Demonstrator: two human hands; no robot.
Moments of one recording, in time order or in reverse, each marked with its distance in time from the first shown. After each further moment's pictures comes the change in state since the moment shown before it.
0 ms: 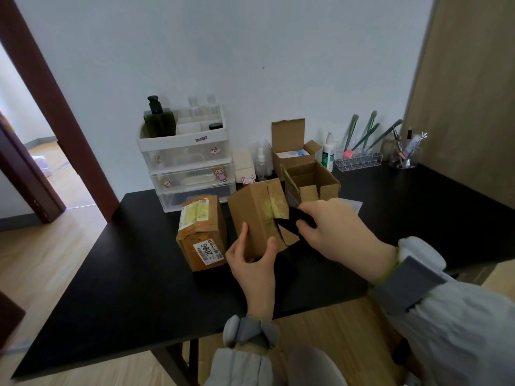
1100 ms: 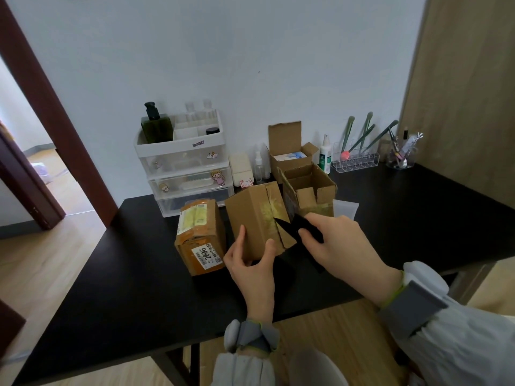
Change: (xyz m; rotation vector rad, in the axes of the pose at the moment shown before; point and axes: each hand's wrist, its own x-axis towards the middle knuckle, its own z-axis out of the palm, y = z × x) left_hand 0.000 0.000 0.001 0.011 0.001 0.001; right_hand -0.020 0.013 0.015 0.098 0.115 0.021
